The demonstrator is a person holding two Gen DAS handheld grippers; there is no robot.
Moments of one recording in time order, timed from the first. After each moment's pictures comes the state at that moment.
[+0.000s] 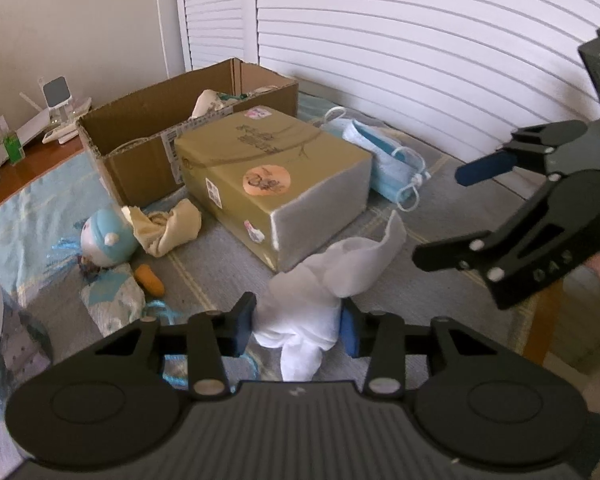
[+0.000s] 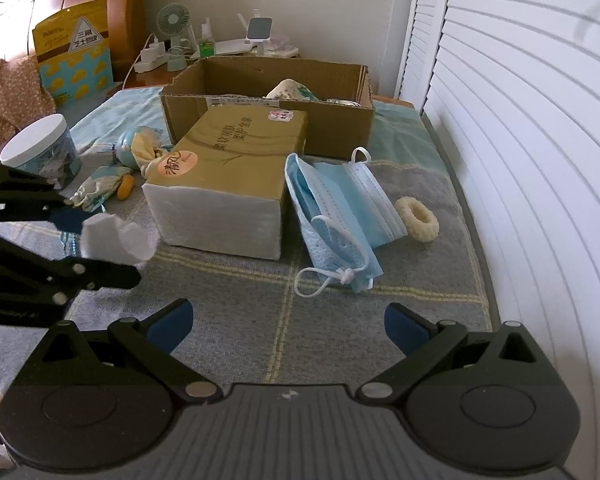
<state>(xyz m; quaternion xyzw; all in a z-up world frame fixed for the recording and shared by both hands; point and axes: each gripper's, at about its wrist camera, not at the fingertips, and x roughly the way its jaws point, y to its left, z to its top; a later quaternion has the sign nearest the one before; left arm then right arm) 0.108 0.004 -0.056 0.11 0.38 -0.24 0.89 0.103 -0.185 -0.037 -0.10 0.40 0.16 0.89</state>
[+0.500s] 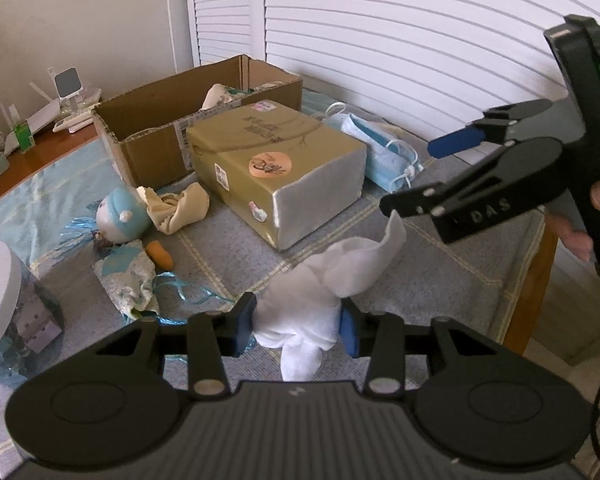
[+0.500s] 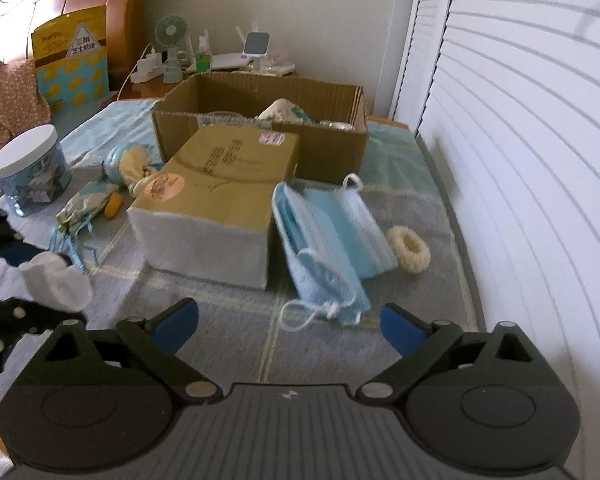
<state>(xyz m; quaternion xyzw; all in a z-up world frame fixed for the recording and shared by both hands) 0.092 0.012 -0.050 0.10 0.39 -0.23 0.89 0.119 -0.183 -0.033 -0.12 0.37 0.15 0.91</state>
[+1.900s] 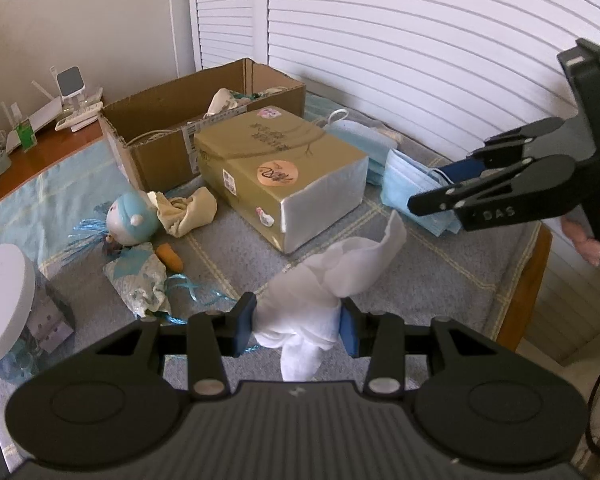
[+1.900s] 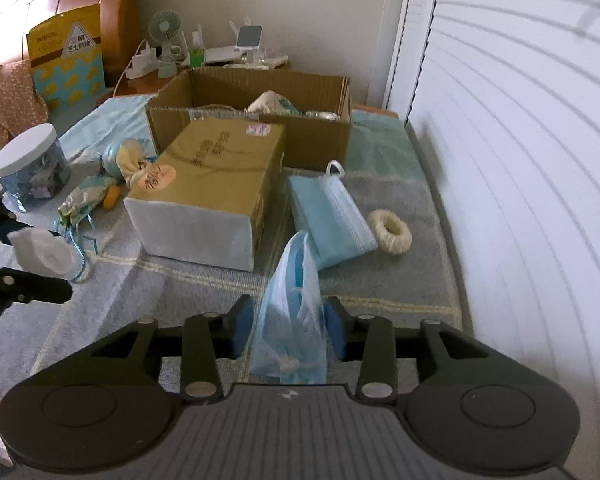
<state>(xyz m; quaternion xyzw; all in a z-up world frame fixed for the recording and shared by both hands) 0.093 0.019 -0.039 0.09 0.39 -0.23 0.89 0.109 -0.196 -0.031 -0.11 0.40 0.15 0.90</state>
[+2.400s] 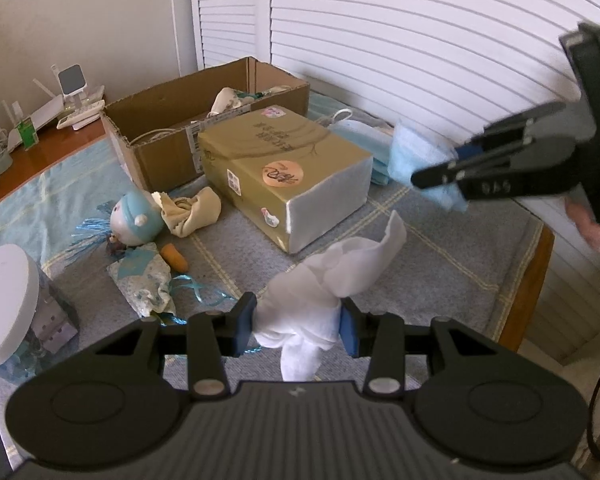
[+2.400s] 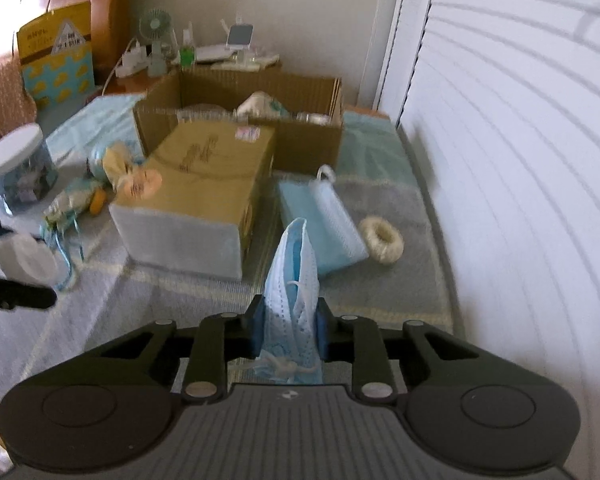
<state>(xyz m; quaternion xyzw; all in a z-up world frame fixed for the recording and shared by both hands) 0.096 0.020 -0.037 0.09 0.39 -0.23 0.88 0.115 -0.194 -0.015 -0.12 0.39 0.14 0.91</state>
